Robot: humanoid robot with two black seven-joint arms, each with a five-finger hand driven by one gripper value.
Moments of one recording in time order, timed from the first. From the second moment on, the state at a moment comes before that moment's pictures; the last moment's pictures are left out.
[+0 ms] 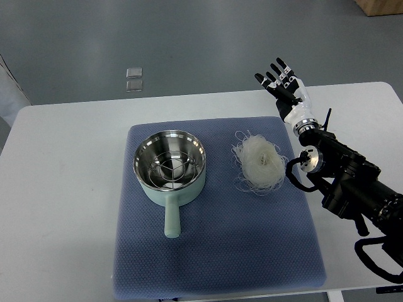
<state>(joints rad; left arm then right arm) 0.00 0.00 -0.04 -0.16 0.01 -0.01 0.17 0.80 0.00 0.77 0.44 -0.18 0.10 0.51</state>
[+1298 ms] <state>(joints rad) -0.01 0.00 -0.04 -0.16 0.01 -0.01 0.17 1.00 -0.28 0.34 0.65 -0.83 0.11 0.50</state>
